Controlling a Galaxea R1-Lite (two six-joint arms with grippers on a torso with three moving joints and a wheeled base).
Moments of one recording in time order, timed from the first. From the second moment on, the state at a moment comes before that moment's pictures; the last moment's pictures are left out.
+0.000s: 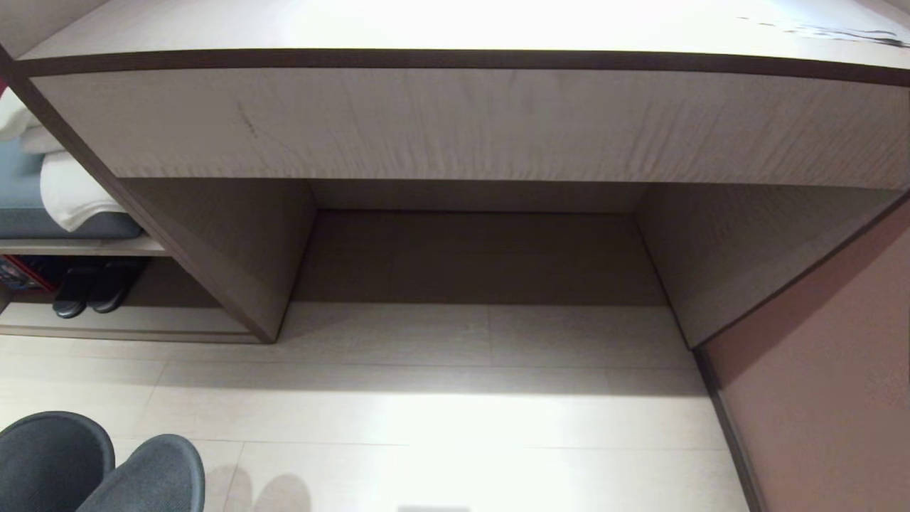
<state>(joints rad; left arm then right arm) 0.00 0.00 0.00 0.00 -0.01 0.03 0.00 0.00 0.00 0.00 0.01 0.00</state>
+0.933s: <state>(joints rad) 0.00 0.00 0.00 0.00 -0.01 0.03 0.00 0.00 0.00 0.00 0.01 0.00</state>
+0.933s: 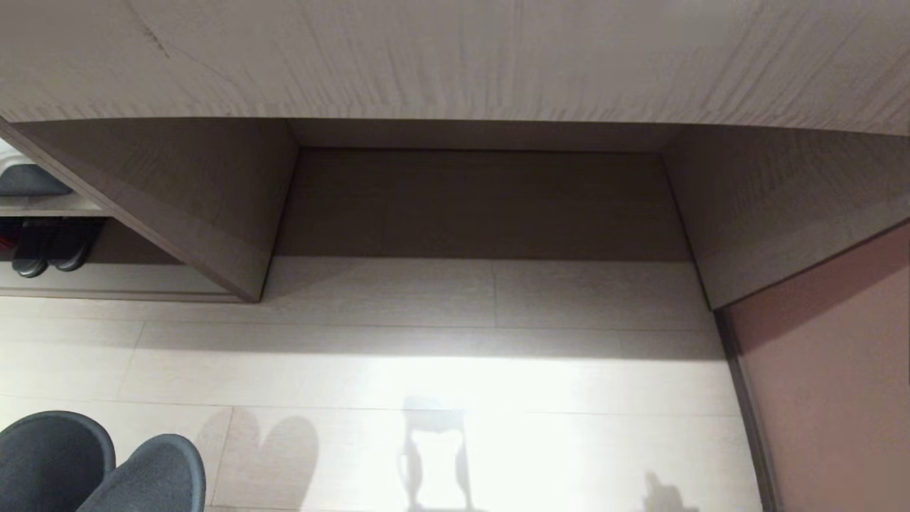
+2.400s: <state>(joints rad) 0.00 0.00 0.00 0.00 -0.01 0.03 0.00 0.00 0.00 0.00 0.01 0.00</state>
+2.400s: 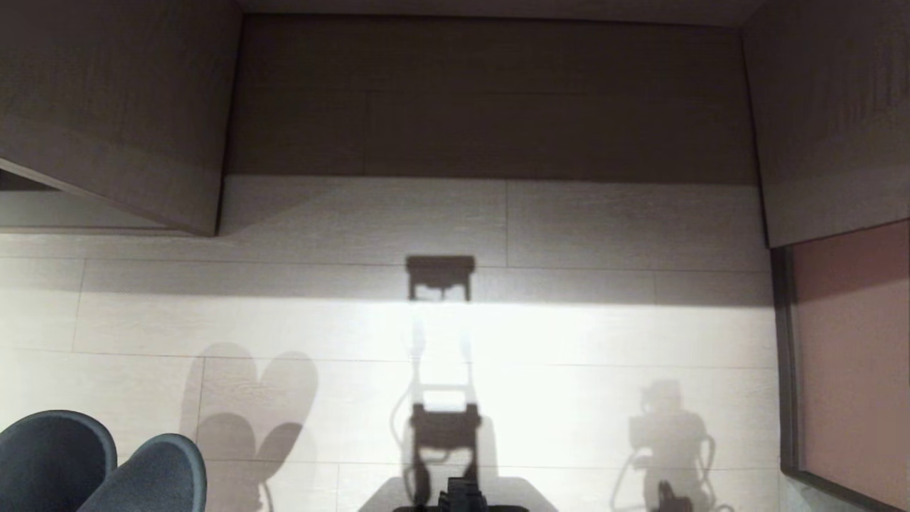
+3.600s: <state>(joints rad) 0.00 0.00 0.00 0.00 -0.01 0.03 0.00 0.00 0.00 0.00 0.01 0.00</state>
